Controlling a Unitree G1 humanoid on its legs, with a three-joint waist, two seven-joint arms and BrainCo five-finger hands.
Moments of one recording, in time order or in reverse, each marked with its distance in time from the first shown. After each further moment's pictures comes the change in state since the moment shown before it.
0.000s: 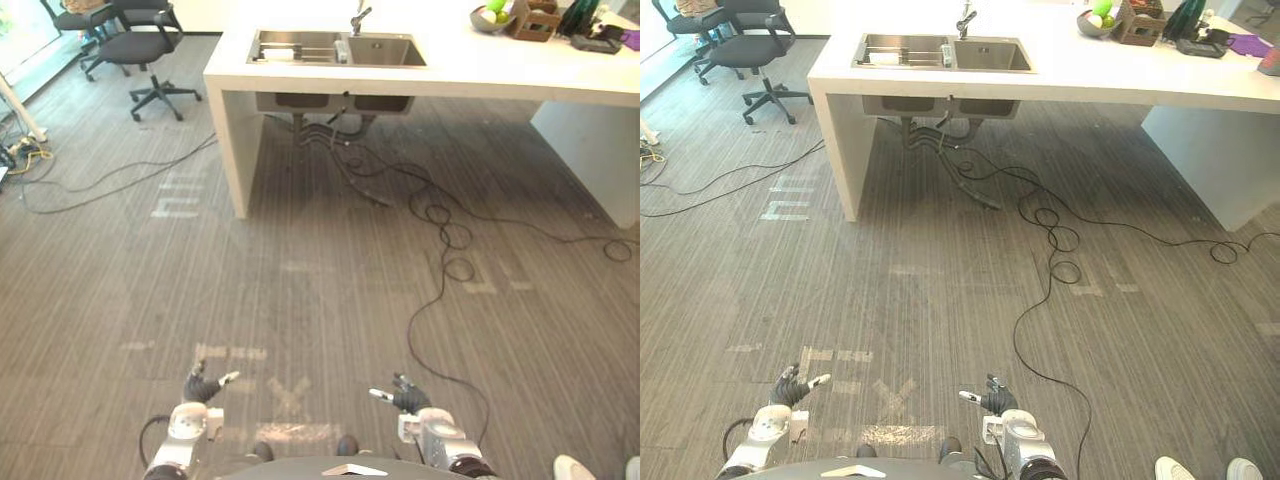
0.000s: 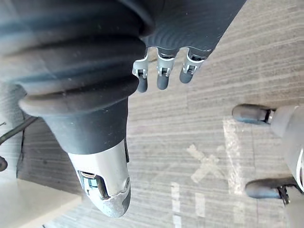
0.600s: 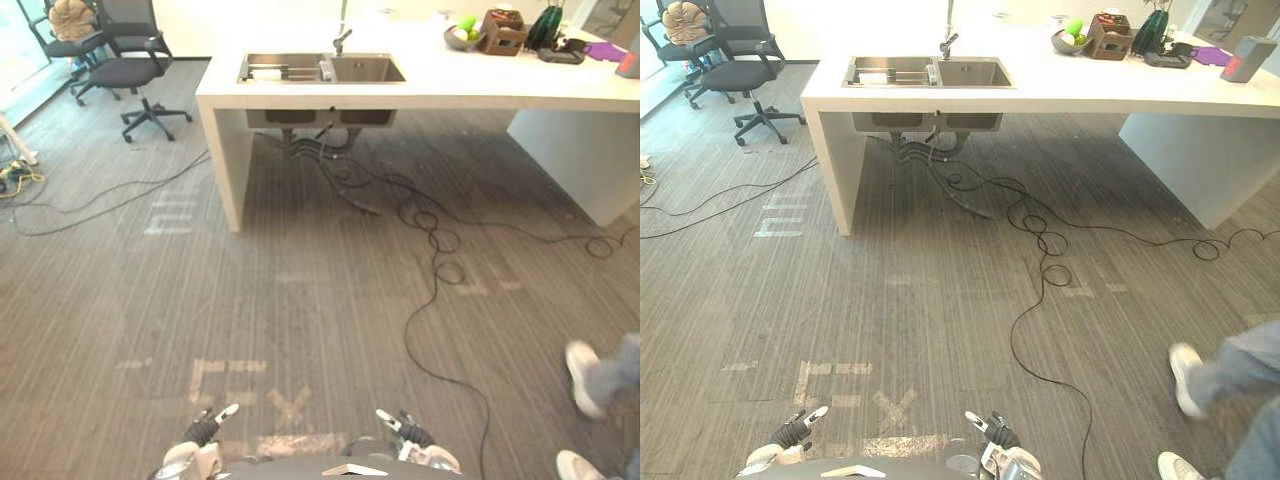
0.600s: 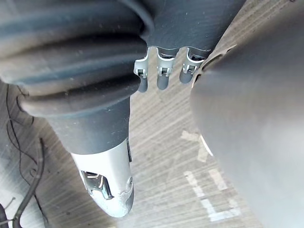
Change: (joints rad) left arm 0.033 -0.031 0.077 0.129 -0.338 0.040 -0.258; right arm 0.088 0.053 -0.140 0.076 0.296 -0.060 0.036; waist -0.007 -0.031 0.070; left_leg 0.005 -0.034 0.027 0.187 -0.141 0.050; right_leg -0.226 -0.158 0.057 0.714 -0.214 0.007
